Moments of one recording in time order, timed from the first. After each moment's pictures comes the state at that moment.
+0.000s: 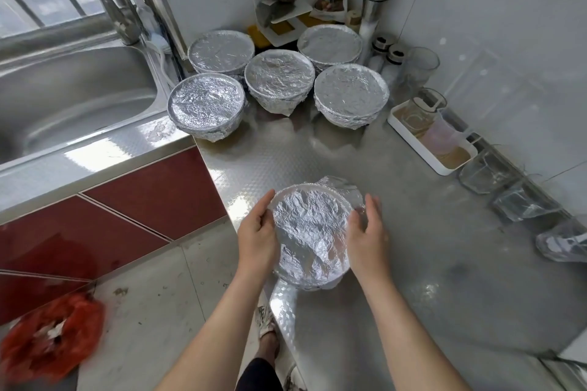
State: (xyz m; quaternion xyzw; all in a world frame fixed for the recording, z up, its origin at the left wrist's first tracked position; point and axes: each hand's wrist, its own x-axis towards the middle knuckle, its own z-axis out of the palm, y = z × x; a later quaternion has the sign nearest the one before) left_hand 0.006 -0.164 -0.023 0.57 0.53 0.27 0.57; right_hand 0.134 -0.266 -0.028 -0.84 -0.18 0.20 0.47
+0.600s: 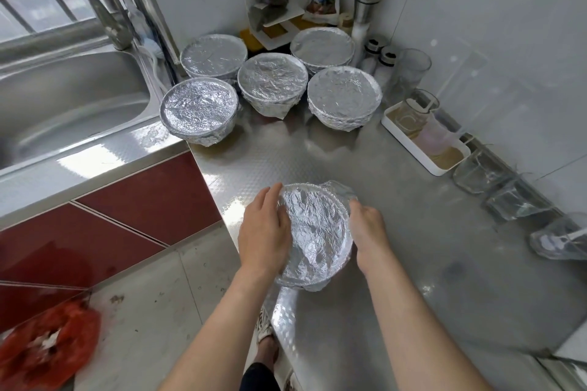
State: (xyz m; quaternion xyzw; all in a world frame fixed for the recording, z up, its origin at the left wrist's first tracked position) left_hand 0.022 -0.155 -0.018 0.81 0.47 0.18 0.31; right_hand 0.158 -0.238 -0.019 -0.81 0.00 0.31 0.49
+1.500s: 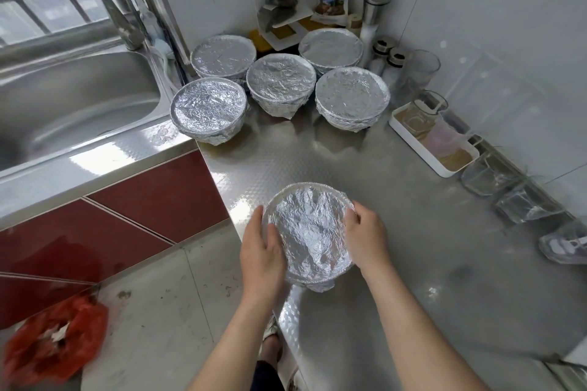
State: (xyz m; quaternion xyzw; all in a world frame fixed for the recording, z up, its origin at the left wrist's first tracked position) left_hand -0.004 -0.188 -0.013 0.63 0.56 0.26 0.48; right_hand 0.148 -0.249 -0.026 -0.87 -0.22 0.24 0.37
